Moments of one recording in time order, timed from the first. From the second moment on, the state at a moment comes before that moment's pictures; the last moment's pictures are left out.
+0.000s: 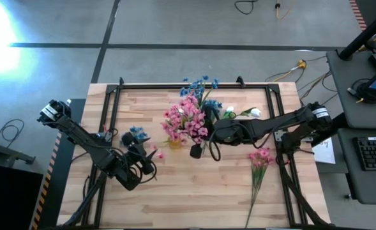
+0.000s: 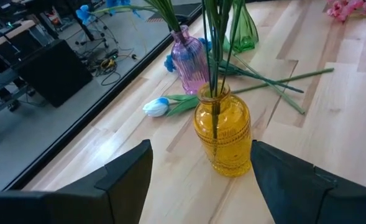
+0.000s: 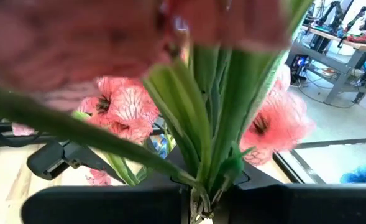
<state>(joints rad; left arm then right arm) -0.69 1.31 0.80 -0.74 -1.13 -0.93 0.18 1.60 1.35 0.04 0.44 -0.03</state>
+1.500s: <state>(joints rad) -0.69 1.30 0.80 -0.73 -1.11 -0.93 0.14 1.65 1.35 0.06 0.44 0.01</state>
